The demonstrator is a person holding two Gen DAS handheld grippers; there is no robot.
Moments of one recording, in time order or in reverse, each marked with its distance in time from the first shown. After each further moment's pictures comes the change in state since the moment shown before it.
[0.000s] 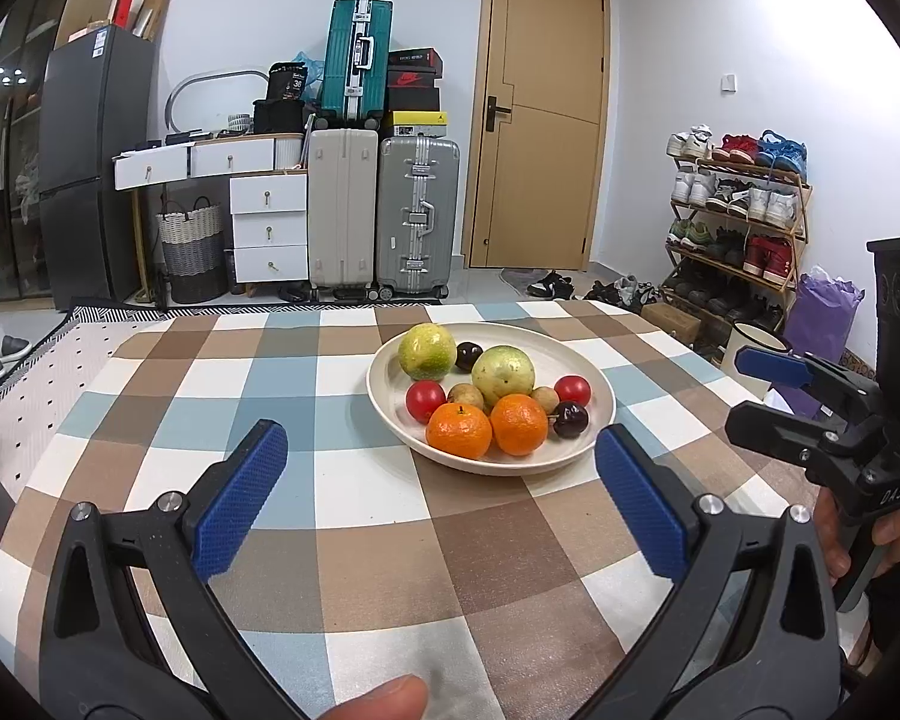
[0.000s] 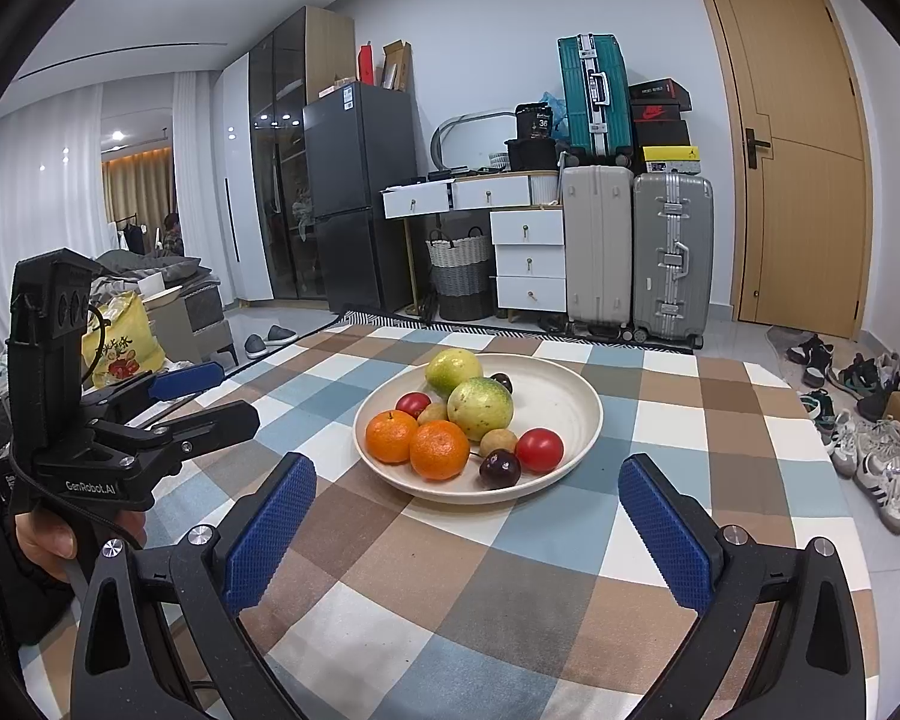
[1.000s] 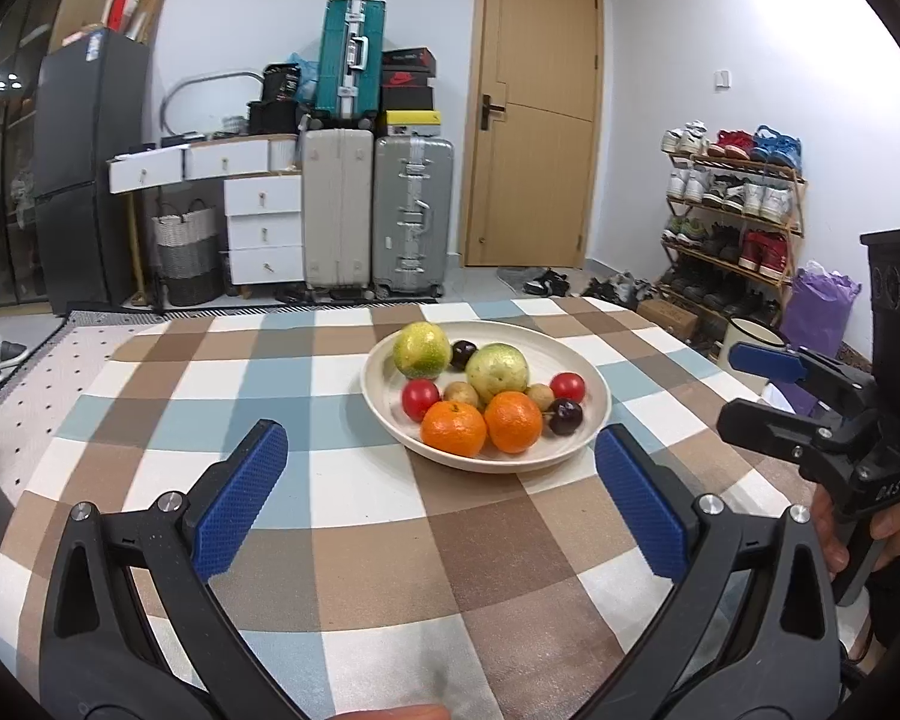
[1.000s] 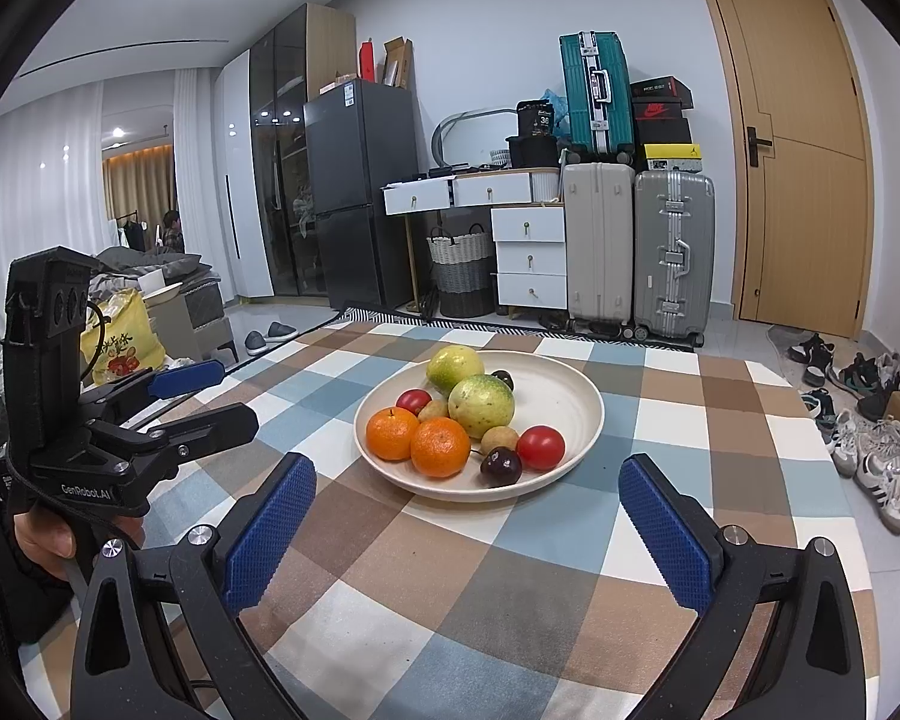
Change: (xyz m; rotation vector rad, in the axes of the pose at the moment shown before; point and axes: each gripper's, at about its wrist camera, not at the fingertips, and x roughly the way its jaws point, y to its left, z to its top) left arm 0.000 -0.003 0.001 0.007 -0.004 0.007; right arm 0.000 0.000 0.000 -0.002 -0.002 0.000
